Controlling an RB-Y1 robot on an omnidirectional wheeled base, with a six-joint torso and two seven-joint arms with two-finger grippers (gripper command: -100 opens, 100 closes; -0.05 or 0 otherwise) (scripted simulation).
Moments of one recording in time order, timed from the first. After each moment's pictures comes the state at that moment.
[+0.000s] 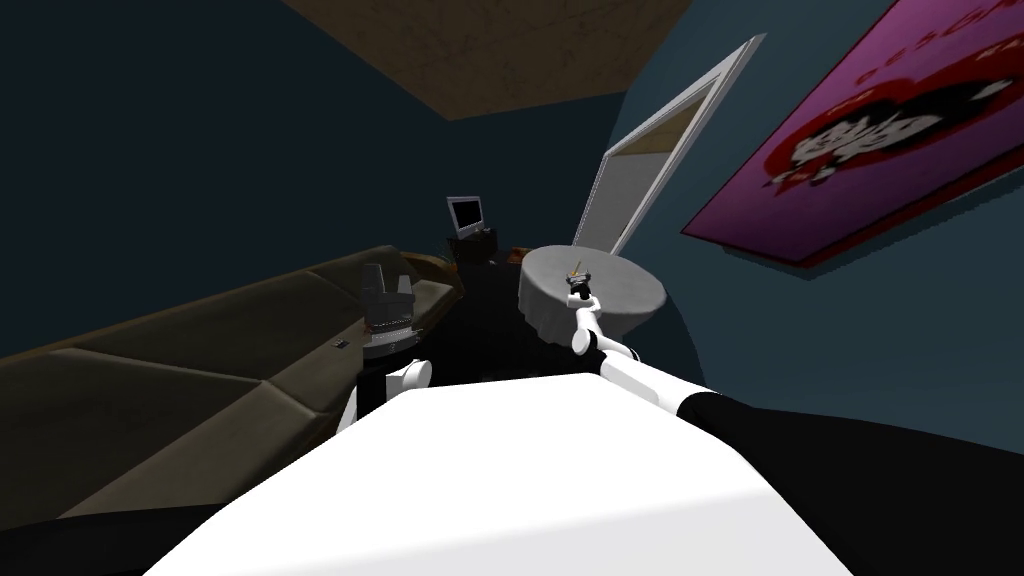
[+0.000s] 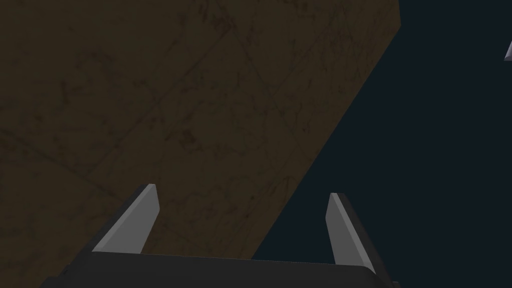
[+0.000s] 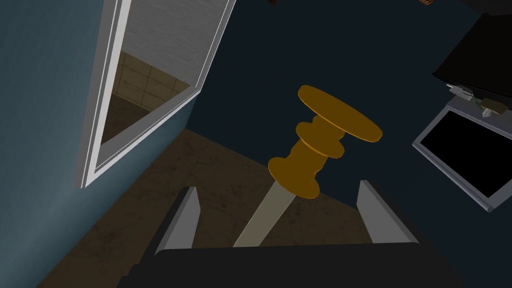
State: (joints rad) left arm 0.50 0.04 0.03 -2.35 0.00 -0.45 -0.10; right arm -0.62 -0.18 -0.70 -0.82 0.40 -0.14 1.89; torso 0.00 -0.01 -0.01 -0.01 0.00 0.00
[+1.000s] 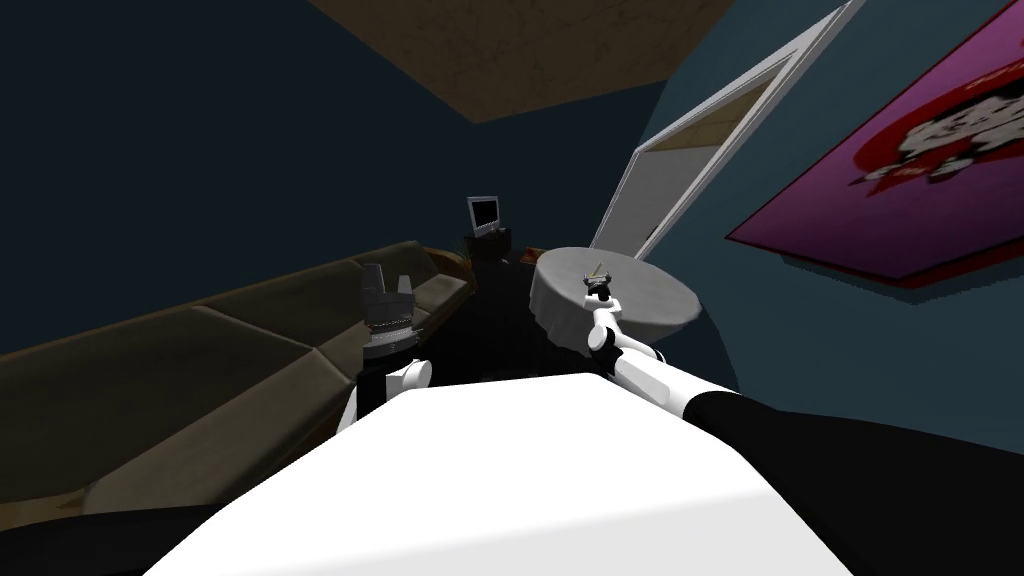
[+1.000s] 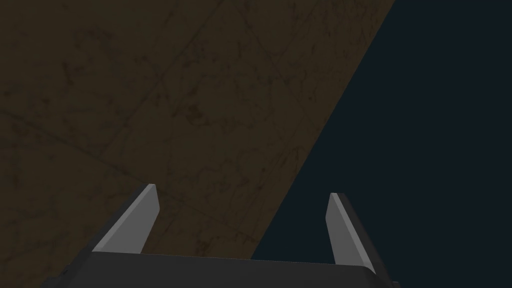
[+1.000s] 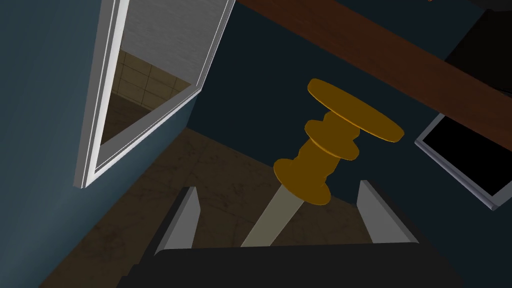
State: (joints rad) left arm 0.50 0.04 0.03 -2.35 0.00 -0.45 -0.10; right arm -0.60 -0.34 -0.75 -0.73 0.37 -0.17 1.85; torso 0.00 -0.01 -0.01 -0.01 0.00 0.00
